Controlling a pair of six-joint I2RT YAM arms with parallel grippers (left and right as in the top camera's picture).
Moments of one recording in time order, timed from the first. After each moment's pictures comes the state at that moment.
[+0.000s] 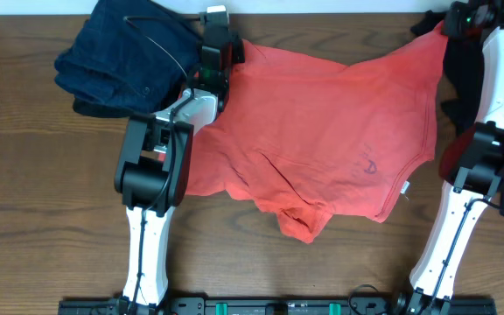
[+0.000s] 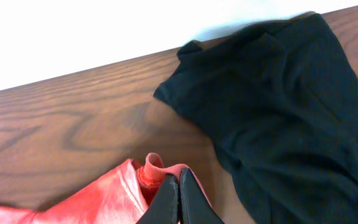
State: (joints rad) left arm -0.28 2.34 1.56 0.47 -0.20 -0.25; right arm -0.27 2.58 2.62 -0.93 -0.16 0.04
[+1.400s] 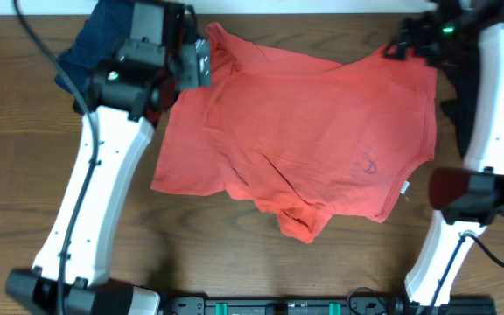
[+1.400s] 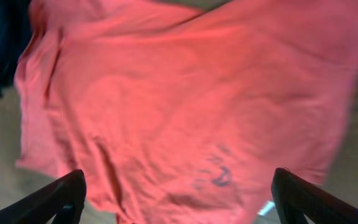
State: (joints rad) left arm -0.25 1.59 1.75 -1.05 -0.25 -0.25; right arm -0.03 2.19 2.61 -1.69 -0.32 0.05
